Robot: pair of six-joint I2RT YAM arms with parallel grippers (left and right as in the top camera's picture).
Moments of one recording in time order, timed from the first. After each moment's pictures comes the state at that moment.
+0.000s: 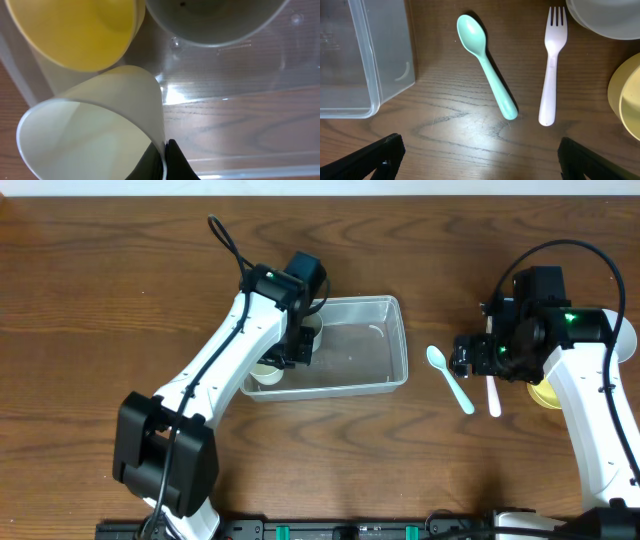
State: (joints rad) left arm -0.47 1.84 1.54 -1.29 -0.05 -0.34; right arm 0.00 1.45 1.24 -1.16 -0.14 0.06
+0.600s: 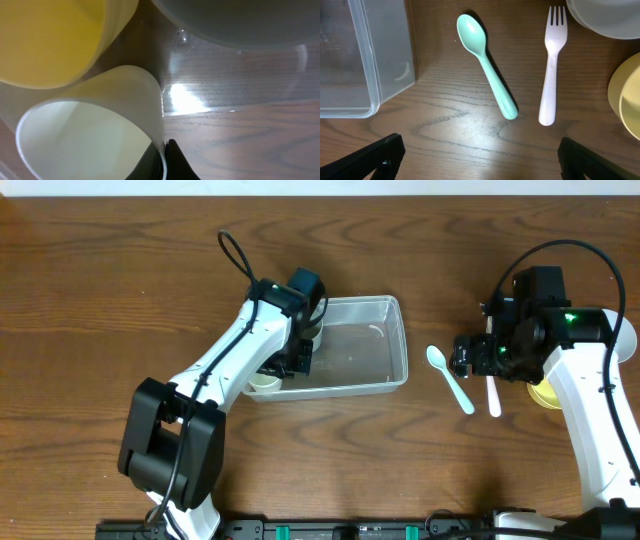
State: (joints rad) left arm -0.47 1.87 1.42 -1.18 -0.05 -0.33; right arm 0.00 1.45 1.24 -1.16 -0.14 0.06
